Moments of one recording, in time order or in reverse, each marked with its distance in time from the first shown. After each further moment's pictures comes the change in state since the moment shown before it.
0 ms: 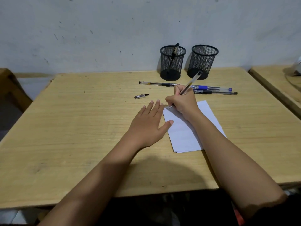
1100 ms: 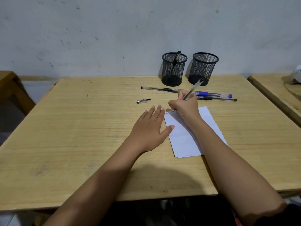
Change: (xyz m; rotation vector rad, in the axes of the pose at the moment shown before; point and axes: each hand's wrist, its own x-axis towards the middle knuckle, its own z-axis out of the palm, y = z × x) left_hand 0.003 0.003 -0.018 0.000 0.072 0.010; right_hand 0.011 -0.013 -0.004 -0.023 0.087 -0.044
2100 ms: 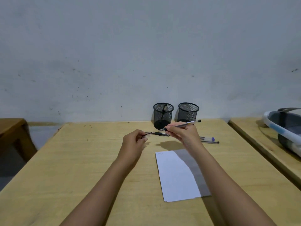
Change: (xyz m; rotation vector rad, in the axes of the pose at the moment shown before) left_hand 0.038 -0.025 -0.026 -0.838 0.491 -0.184; right_hand 0.007 -0.031 -0.042 0.445 -0.162 0.089
